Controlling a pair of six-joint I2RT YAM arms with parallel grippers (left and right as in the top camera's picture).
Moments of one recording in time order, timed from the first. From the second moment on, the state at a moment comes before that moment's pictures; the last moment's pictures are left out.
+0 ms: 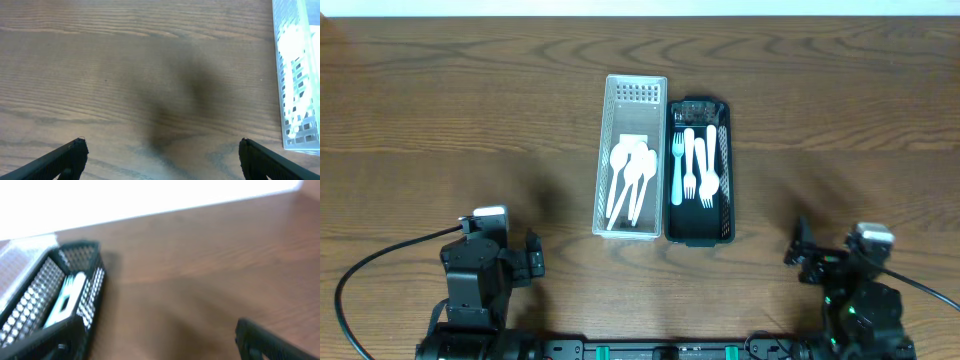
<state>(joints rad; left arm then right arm) -0.10 0.42 0.56 -0.87 -0.22 -0.07 0.12 0.02 0.28 -0.55 0.15 0.24</state>
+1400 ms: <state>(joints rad) -0.10 0.42 0.56 -0.87 -0.22 -0.07 0.12 0.01 0.01 -0.07 0.04 -0.01</state>
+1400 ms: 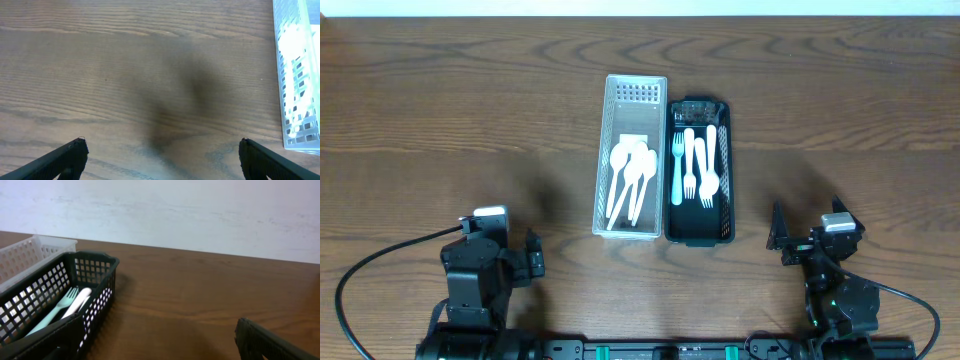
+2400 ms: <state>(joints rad) -0.10 0.01 0.15 -0.22 -0.22 -0.10 0.12 0.01 0.01 -0.07 0.03 -0.01</state>
